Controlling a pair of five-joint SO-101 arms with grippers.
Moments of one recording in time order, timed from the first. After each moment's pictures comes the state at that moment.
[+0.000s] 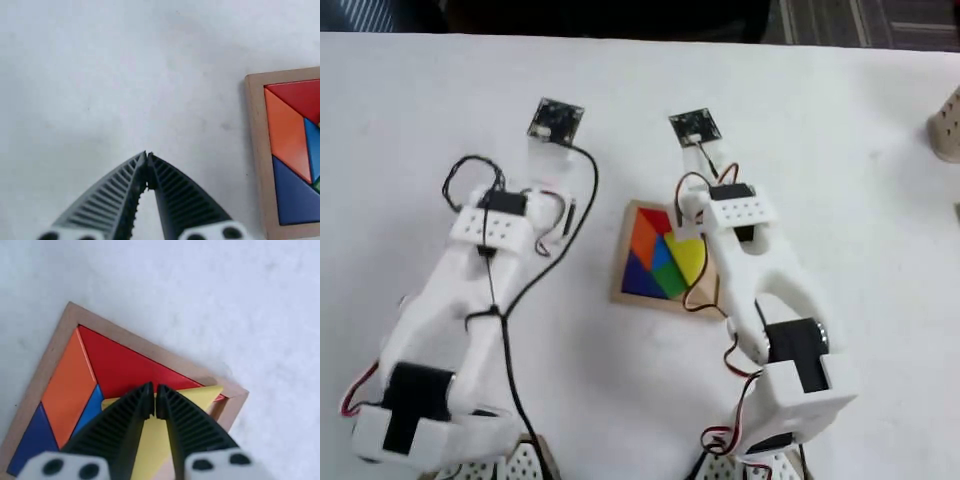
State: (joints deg) left arm 4.7 -7.7 32.5 45.3 -3.6; right arm -13.0 8.7 22.3 44.3 10.3
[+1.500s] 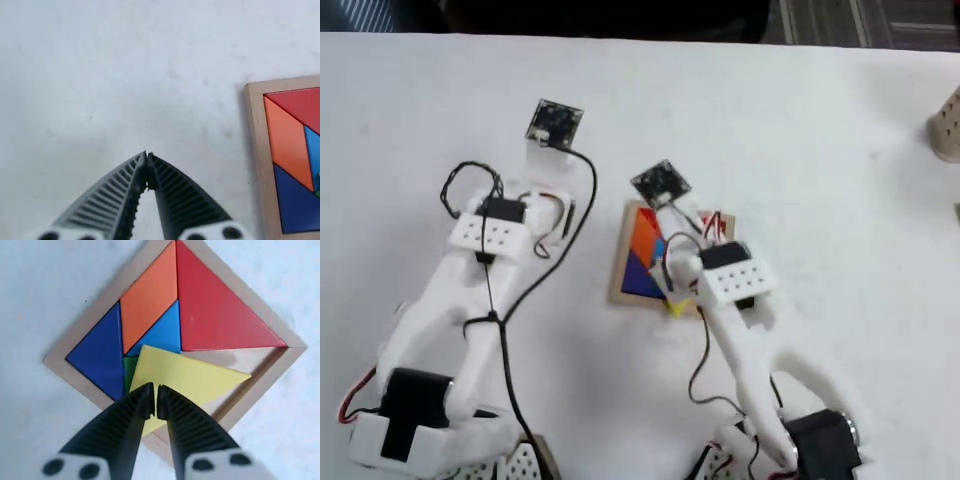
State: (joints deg) left arm 4.7 -8.3 34.6 41.5 -4.1; right arm -21.9 -19.0 48.6 47.0 19.1
